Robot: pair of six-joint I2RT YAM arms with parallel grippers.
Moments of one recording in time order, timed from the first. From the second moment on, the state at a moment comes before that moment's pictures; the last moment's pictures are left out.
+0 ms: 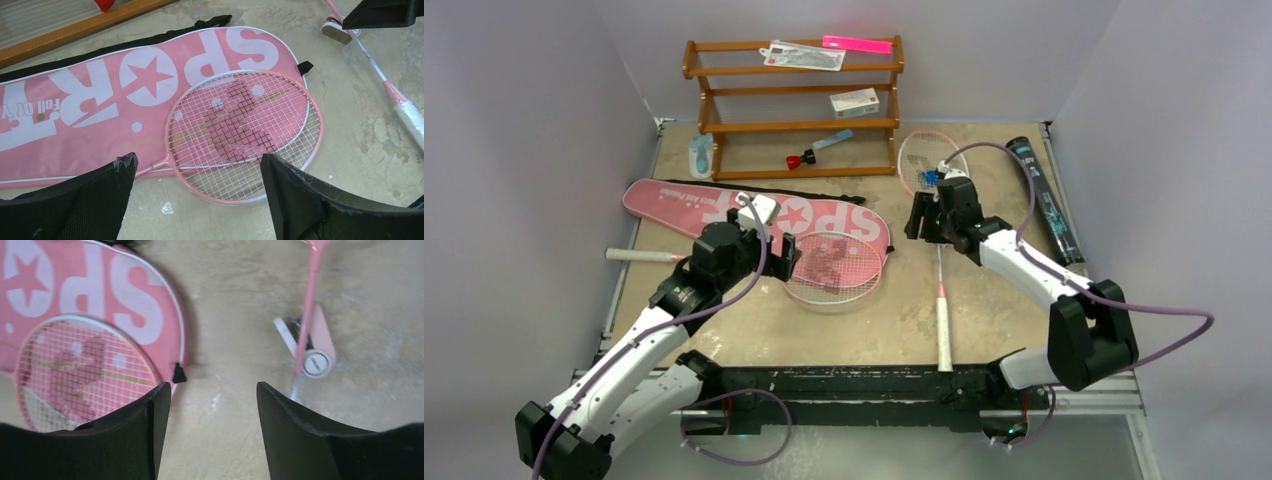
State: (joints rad) left arm -0.53 0.80 0.67 -0.27 -0.01 -0.08; right arm 0.39 1.41 0.90 -0.29 0.05 0.46
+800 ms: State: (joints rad) left arm -0.53 0.82 0.67 -0.28 -0.01 -0.08; right arm 0.39 2.20 1.68 -0.37 -0.44 0.14
